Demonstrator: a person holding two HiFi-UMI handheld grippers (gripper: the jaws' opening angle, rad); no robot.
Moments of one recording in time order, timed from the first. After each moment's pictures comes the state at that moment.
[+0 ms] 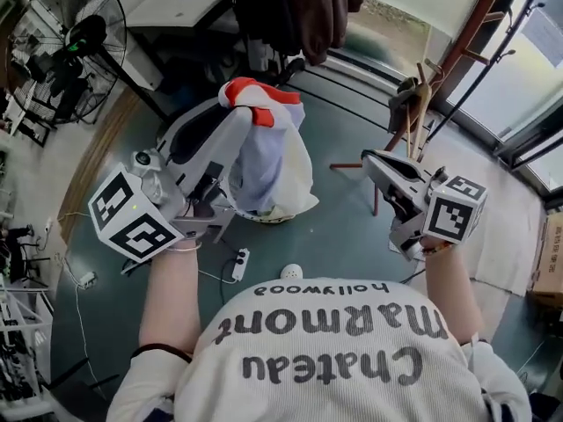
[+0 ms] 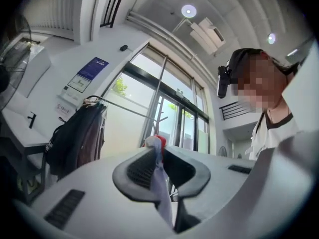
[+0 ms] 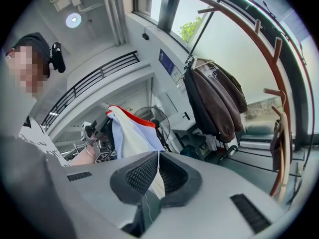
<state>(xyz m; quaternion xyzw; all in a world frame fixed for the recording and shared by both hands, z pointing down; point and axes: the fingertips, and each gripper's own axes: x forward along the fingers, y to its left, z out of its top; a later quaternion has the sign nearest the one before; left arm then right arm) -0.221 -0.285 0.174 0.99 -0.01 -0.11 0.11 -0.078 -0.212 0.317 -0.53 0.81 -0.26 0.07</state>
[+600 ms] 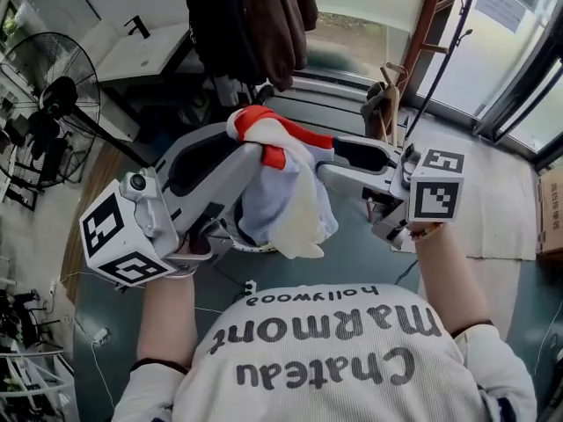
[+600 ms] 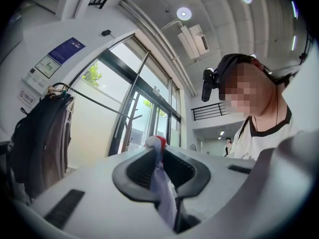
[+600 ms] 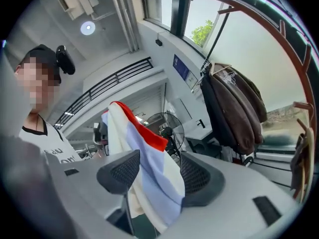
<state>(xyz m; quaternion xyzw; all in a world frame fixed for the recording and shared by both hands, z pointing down) -0.188 -0.246 0.136 0.98 0.16 -0.10 0.09 -0.101 -0.238 0.259 -0.47 0.85 -0.21 0.10</state>
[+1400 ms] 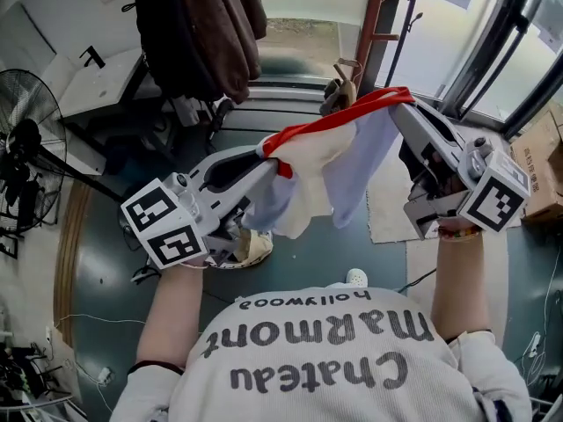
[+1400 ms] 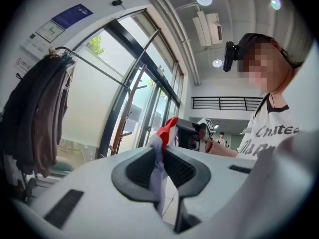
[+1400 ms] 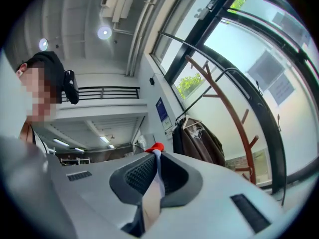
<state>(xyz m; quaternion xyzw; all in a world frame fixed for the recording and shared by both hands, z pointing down) -0.122 -0.250 0.245 0.97 0.21 0.01 0.13 -0.013 -0.156 0.150 -0.65 0.74 -0.04 0.17</state>
